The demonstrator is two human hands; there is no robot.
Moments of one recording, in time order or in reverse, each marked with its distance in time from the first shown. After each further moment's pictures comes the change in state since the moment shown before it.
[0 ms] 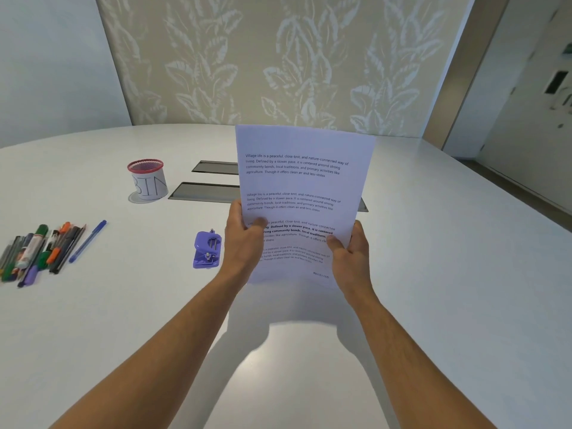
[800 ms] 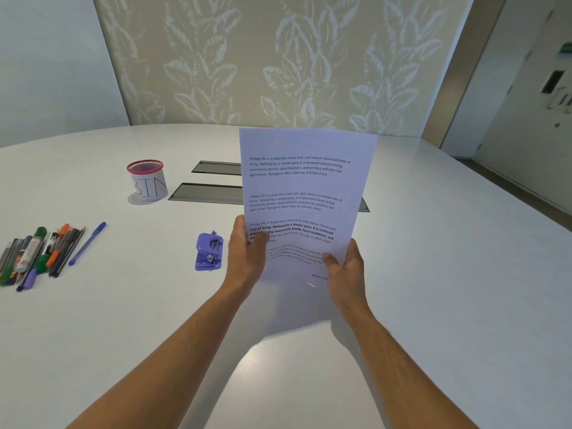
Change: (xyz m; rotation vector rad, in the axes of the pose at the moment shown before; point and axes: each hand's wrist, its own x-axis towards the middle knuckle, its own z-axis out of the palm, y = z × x) left_hand -0.002 -0.025 -0.005 0.044 -0.050 -0.001; right_hand -0.011 0.028 0.009 -0.011 0.022 0.094
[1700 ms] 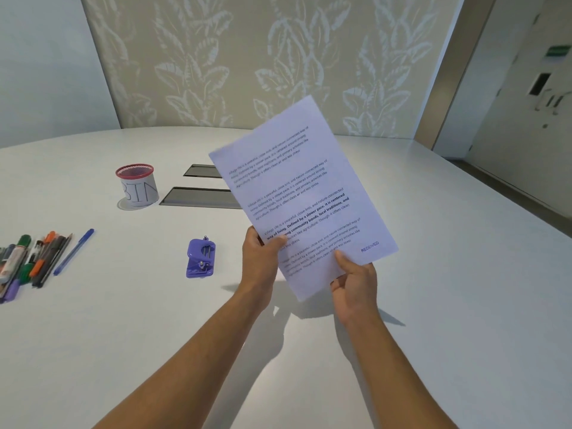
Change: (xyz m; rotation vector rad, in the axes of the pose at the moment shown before) left_hand 0.000 -0.001 0.035 -0.377 -0.021 -0.238; right_hand 0.009 -0.003 -0.010 0.773 0.133 0.276
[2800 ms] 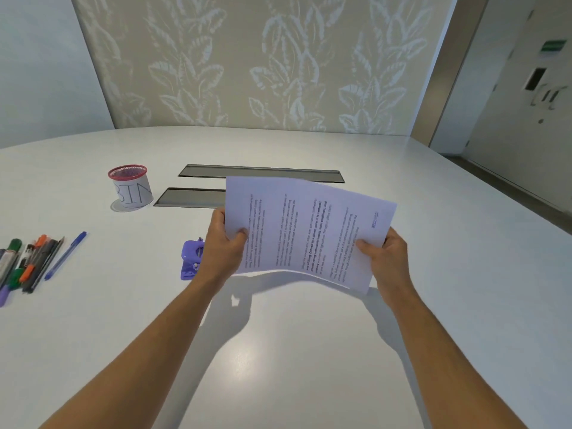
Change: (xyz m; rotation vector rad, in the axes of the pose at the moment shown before) left_hand 0.036 0.017 -0.049 0.551 0.010 0.334; right_hand 0.041 -0.057 -0.029 -0.671 -0.112 -0.291
